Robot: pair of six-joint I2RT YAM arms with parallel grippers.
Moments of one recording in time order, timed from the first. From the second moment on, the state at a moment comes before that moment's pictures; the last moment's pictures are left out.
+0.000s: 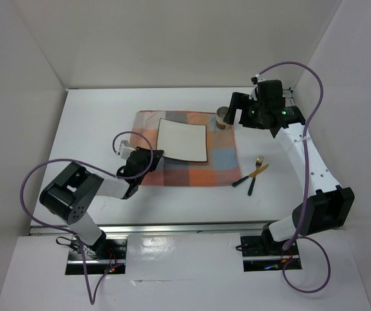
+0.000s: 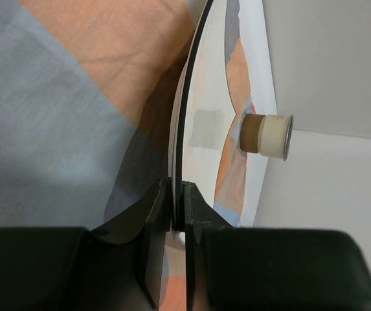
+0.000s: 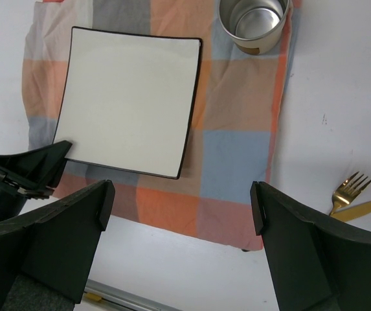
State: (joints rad) left arm -0.51 1.64 0.50 0.76 -0.29 -1.41; right arm 0.20 1.43 1.48 -0.74 -0.14 0.33
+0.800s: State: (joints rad) left arm -0.54 1.60 0.70 0.35 -0.29 -1.48; right arm 0.20 1.43 1.45 -0.73 -0.15 0.33
